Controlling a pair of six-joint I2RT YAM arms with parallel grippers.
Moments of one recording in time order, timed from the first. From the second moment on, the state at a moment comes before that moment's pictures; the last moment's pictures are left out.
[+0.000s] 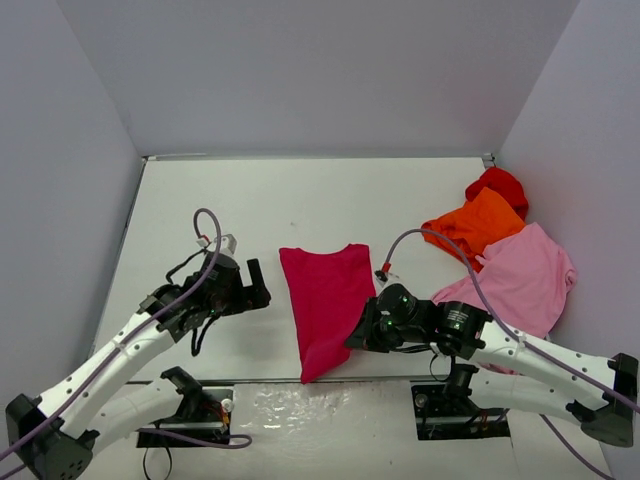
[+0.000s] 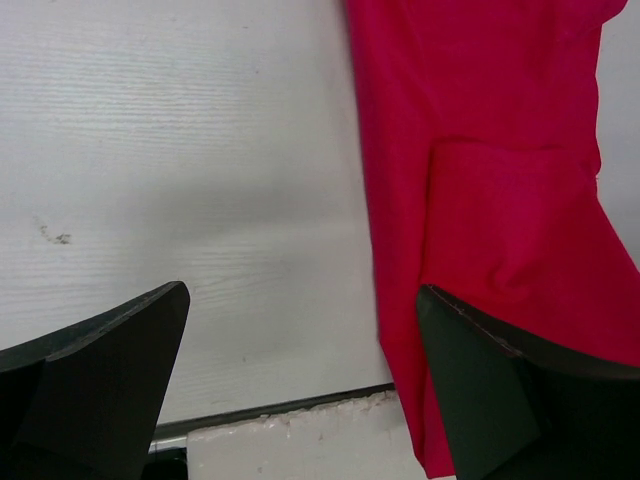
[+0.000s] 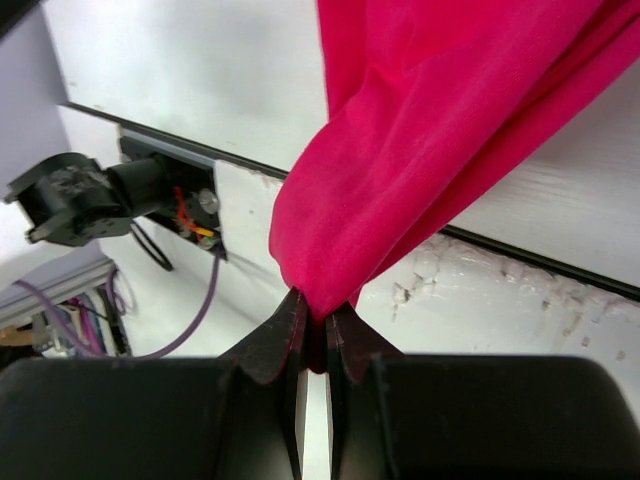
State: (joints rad) left arm -0.63 0.89 0.79 -0.76 -0.15 -0.73; right arm 1.07 0.87 0.72 -0.66 -0.03 1.17
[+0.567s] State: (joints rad) left arm -0.69 1.67 1.16 -0.42 0.10 -0.61; right arm 1.08 0.91 0.71 -0.68 0.00 1.17
